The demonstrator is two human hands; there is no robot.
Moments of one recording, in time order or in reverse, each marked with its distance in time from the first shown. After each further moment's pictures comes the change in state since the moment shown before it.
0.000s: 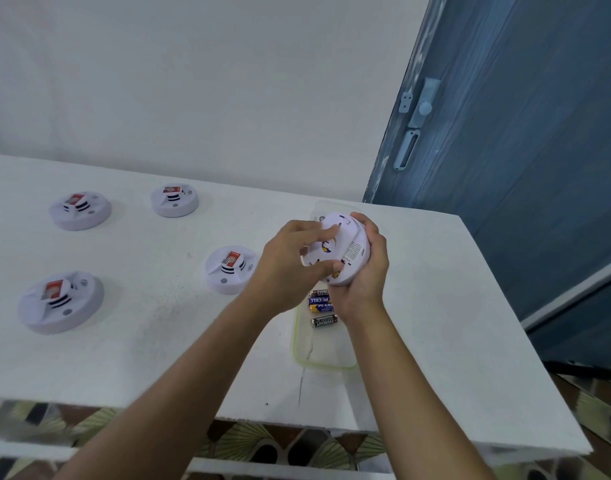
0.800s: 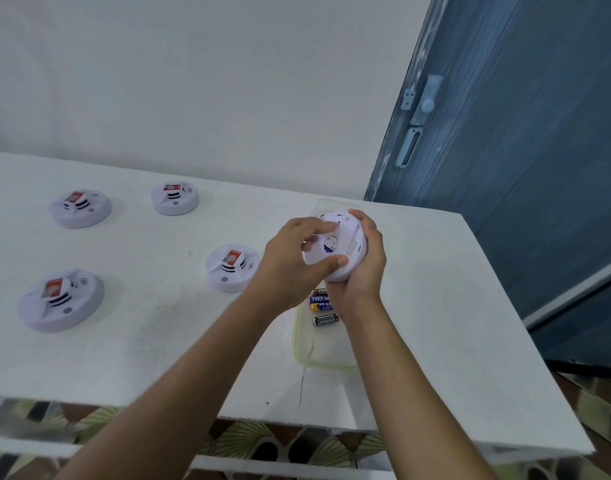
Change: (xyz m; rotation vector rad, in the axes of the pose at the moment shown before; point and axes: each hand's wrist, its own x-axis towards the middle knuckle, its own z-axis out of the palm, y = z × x) left_hand 0.001 -0.003 0.004 -0.019 0.052 0.044; right_hand 0.002 0.003 0.007 -0.023 0.036 -0.010
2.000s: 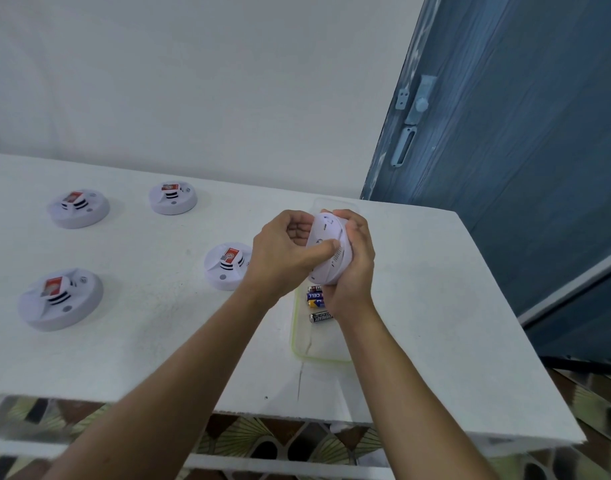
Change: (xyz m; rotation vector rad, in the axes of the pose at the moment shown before) left_hand 0.006 0.005 0.000 -0.203 0.125 -0.233; right_hand -0.007 0.010 -0.005 -0.234 -0.099 -0.226
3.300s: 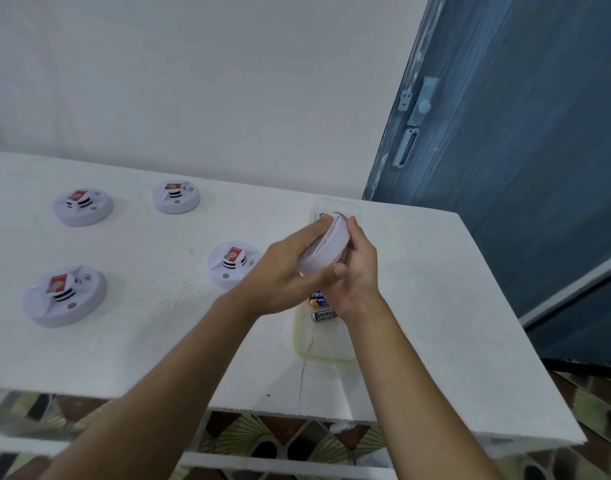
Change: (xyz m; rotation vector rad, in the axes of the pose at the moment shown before) left_hand -0.008 -0.018 -0.020 0.305 -0.399 0.332; right_hand 0.004 -0.015 0.002 0.184 0.070 0.484
